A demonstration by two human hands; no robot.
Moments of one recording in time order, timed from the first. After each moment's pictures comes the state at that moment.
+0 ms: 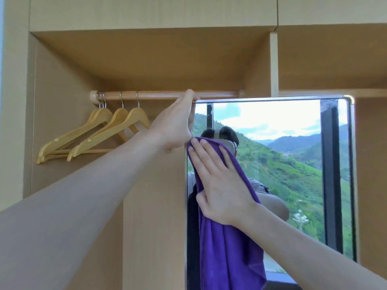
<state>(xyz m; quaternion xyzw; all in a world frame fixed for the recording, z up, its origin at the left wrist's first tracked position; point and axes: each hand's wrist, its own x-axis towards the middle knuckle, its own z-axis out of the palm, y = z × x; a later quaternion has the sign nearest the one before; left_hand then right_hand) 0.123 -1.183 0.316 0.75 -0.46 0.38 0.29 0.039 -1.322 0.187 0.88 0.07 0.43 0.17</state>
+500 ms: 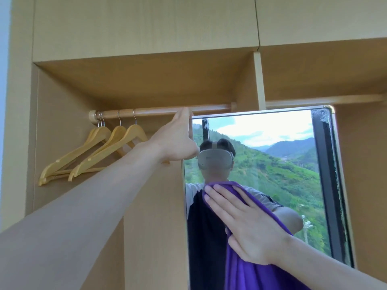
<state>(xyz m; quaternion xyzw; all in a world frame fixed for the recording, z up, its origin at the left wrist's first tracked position) 0.097 -1.183 0.320 0.80 -0.43 0.27 0.31 0.000 -1.374 0.141 0.88 0.09 0.36 0.29</state>
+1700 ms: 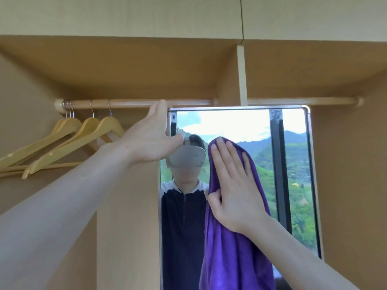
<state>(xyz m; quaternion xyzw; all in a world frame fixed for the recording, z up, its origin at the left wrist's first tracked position) 0.113 -1.188 0.313 0.78 -0.43 0.38 0.26 0.011 -1.381 0.178 0.83 -0.03 0.54 0.09</state>
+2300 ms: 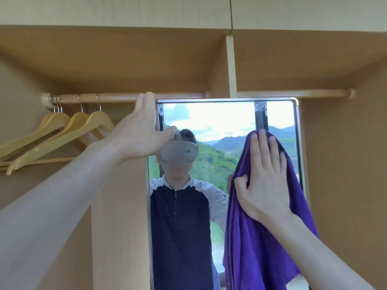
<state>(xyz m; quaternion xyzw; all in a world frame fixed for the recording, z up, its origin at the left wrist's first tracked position) 0.102 -1.195 0.307 0.77 -0.41 0.41 0.27 -0.022 -1.434 0.171 0.80 -0.18 0.57 0.03</state>
